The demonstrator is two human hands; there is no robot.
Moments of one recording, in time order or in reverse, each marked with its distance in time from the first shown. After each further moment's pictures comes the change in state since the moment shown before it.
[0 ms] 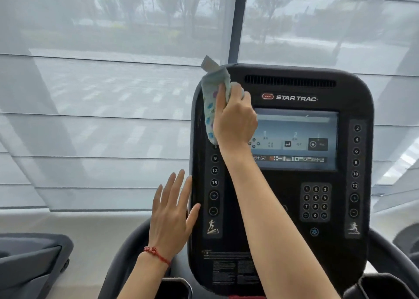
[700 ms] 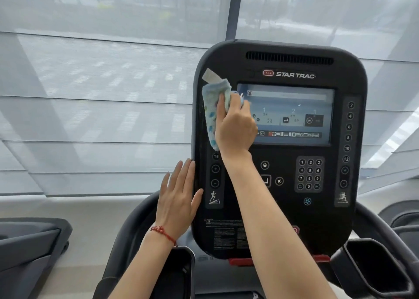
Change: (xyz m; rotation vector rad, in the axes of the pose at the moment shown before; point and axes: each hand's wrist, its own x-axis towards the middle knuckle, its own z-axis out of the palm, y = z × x) left_hand -0.025 0.004 0.005 -0.035 -0.060 0.006; right_hand -0.059 0.015 -0.021 -0.153 -0.031 -0.049
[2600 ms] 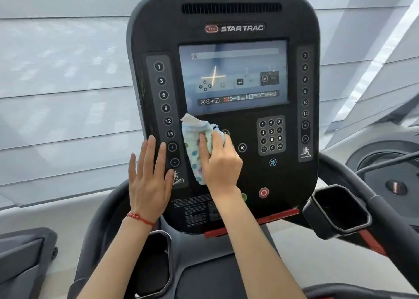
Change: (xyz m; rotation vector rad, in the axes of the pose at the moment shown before) left_hand 0.004 0.013 0.025 0.035 0.139 0.144; right_hand -0.103 0.069 -0.053 -0.039 -0.102 0.046
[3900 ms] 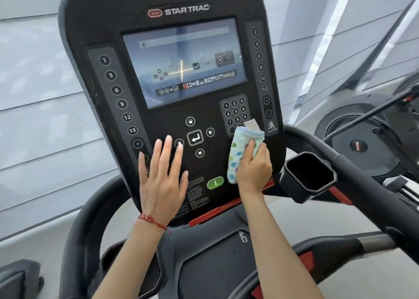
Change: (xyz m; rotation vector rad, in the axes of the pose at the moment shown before) left_hand 0.002 0.062 0.008 0.068 -0.063 0.227; right_hand -0.041 0.104 -0.048 -0.097 0.117 0.606
